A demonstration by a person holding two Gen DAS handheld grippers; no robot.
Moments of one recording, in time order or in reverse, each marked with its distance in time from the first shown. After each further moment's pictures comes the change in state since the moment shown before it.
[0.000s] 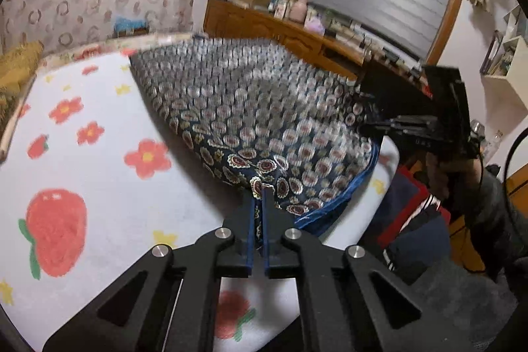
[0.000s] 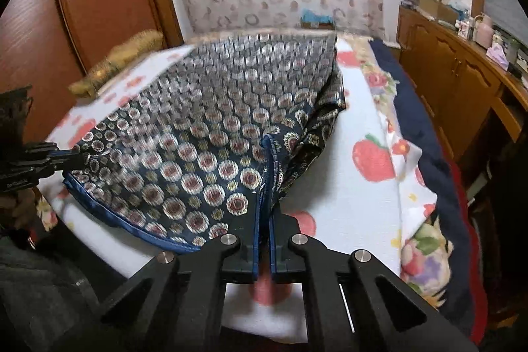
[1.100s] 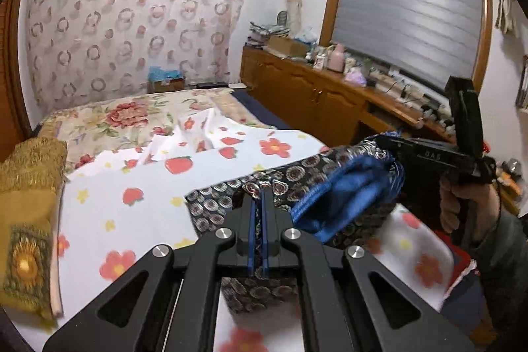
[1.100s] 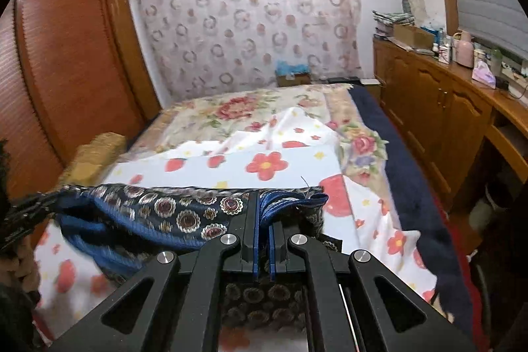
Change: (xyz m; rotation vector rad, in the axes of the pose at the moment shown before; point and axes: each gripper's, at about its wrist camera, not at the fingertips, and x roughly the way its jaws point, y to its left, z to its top) left arm 0.040 0.071 0.148 0.021 -0.172 0.190; right arm 0.047 -0.026 0.122 0.129 -0.186 -0.084
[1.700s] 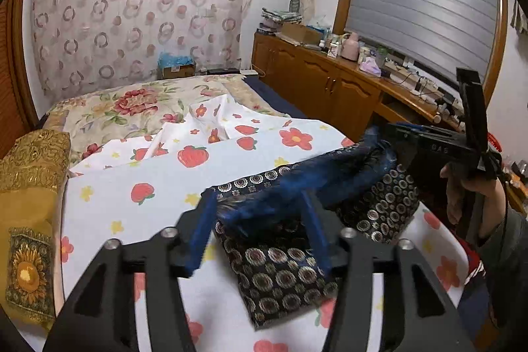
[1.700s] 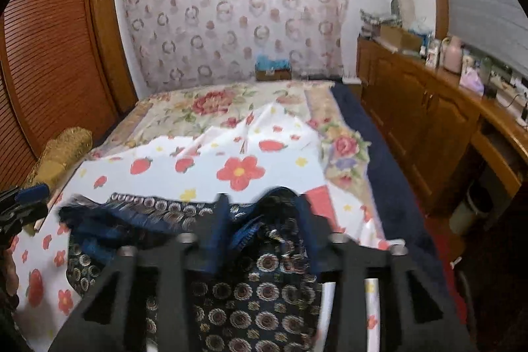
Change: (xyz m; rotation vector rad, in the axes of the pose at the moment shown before) left arm 0.012 0.017 -0.001 -0.034 0.057 0.027; right arm -0.005 0.027 0.026 -0.032 0.003 -0.095
